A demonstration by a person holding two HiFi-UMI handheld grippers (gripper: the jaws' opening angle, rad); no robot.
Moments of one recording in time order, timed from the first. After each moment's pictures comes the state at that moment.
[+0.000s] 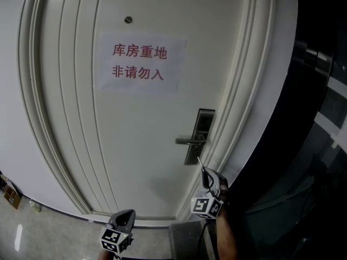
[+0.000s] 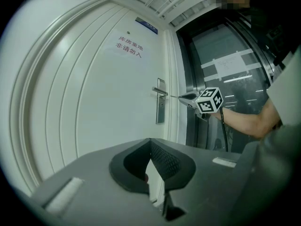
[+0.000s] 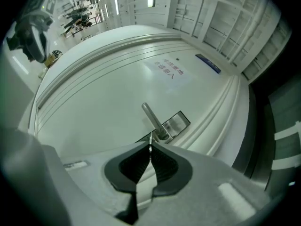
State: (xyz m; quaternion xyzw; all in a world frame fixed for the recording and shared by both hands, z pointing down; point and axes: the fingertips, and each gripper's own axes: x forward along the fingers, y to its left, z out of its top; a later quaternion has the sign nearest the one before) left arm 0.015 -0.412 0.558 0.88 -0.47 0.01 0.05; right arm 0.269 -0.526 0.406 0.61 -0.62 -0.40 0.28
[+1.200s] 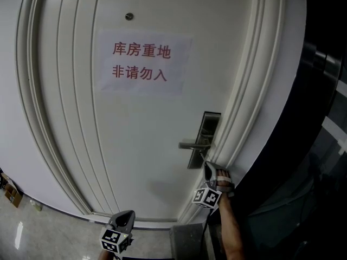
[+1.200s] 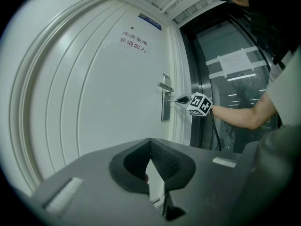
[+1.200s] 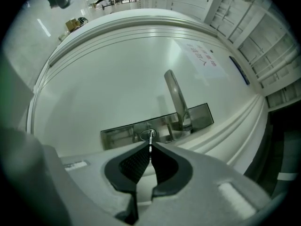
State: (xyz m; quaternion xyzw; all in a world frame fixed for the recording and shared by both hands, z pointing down) left arm 0.009 -0.438 0.570 0.87 -0.48 0.02 0.06; right arm 0.290 -0.612 0.434 0.57 -0.53 -0.46 0.42
